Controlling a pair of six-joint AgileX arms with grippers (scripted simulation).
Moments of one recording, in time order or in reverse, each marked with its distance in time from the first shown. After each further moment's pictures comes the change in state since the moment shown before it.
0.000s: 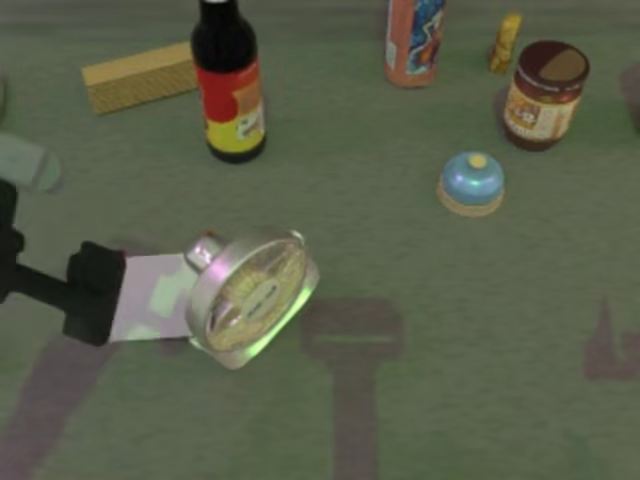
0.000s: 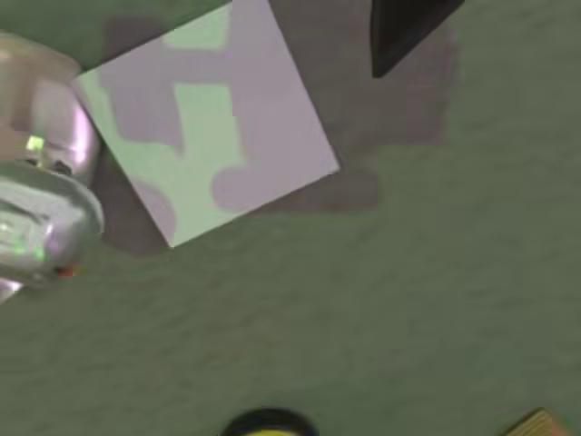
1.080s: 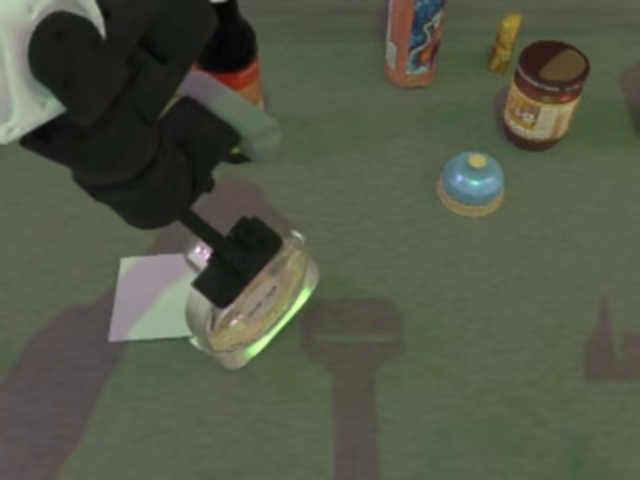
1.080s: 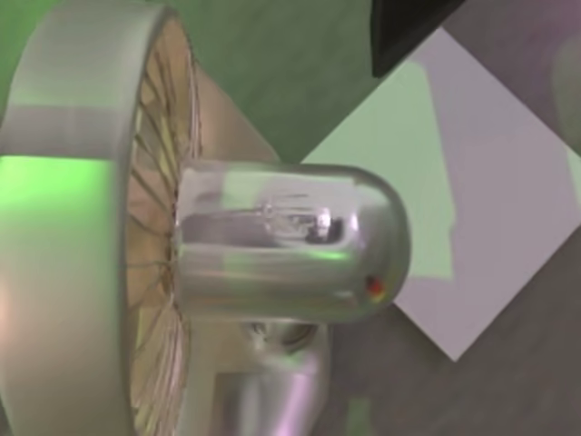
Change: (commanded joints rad) left arm -0.240 0.722 0.605 -0.462 0.034 0.109; right arm 0.000 0.000 0.000 0.000 0.000 0.000
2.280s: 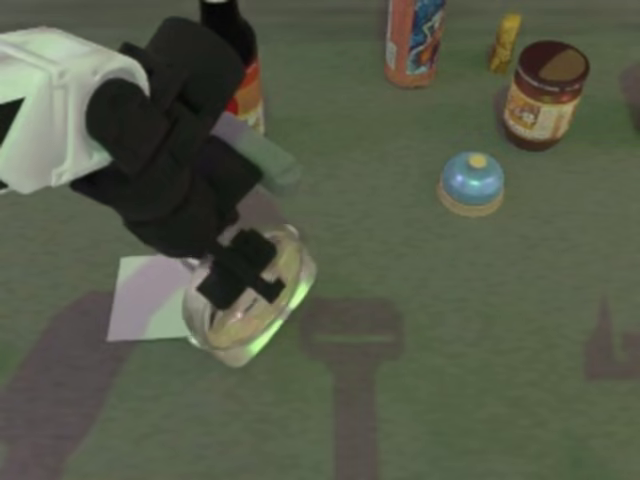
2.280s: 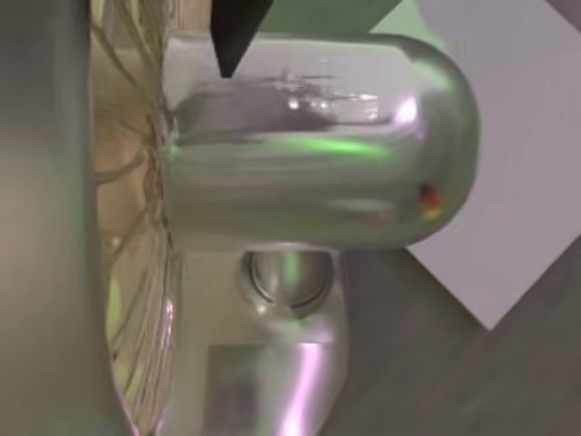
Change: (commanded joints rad) left arm -0.014 0.074 -0.110 0.183 -0.002 -0.009; right arm 0.000 0.000 0.000 0.000 0.000 0.000
